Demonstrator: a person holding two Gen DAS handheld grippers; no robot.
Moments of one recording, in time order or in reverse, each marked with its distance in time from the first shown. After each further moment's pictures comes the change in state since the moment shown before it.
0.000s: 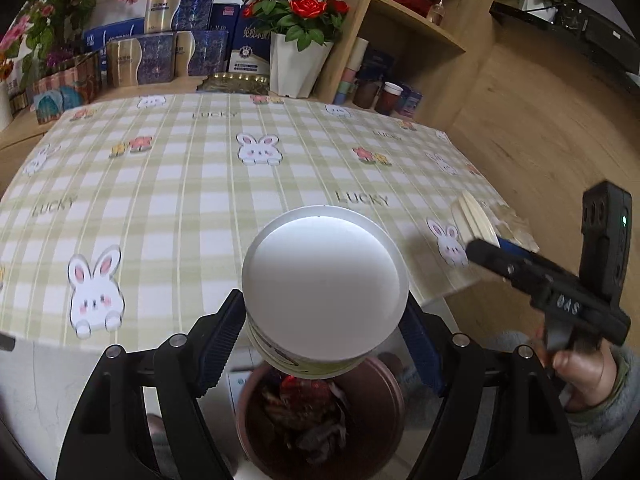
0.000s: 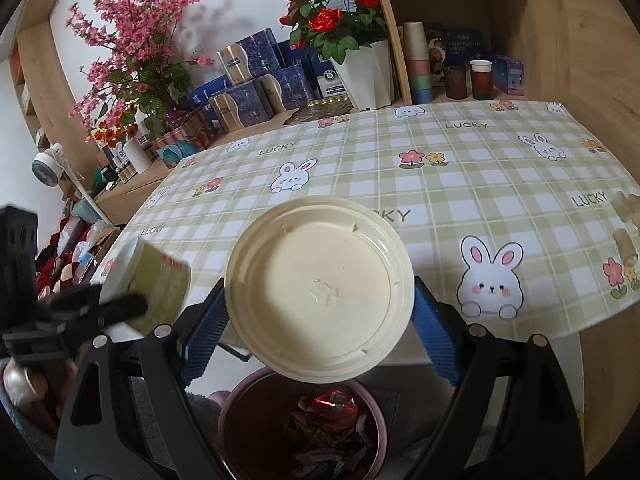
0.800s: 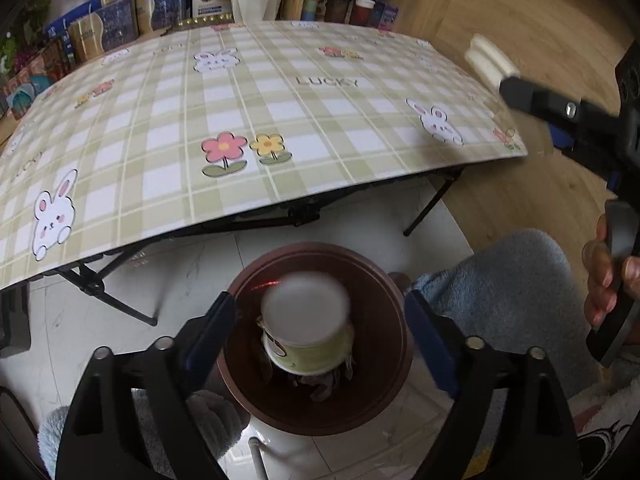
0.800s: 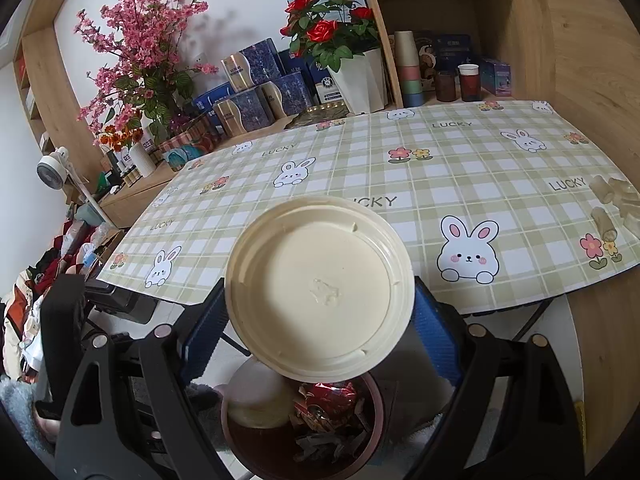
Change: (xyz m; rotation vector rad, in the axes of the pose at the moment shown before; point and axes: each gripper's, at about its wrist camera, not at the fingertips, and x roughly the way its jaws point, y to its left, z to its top) left arm 0.035 -0.039 -0.073 0.126 0.214 0.035; right arm -0.041 -0.006 -0.030 0.014 -0.028 0.000
